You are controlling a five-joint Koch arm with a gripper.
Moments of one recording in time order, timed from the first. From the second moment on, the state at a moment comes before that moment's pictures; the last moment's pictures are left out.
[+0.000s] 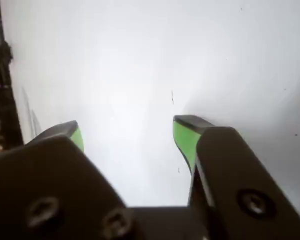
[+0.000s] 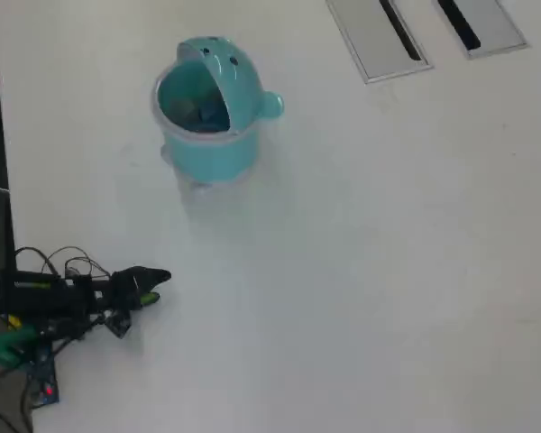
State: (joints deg) arm -0.6 131.1 177.1 -4.6 -11.6
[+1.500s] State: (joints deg) arm -0.4 131.1 177.5 -4.3 -8.3
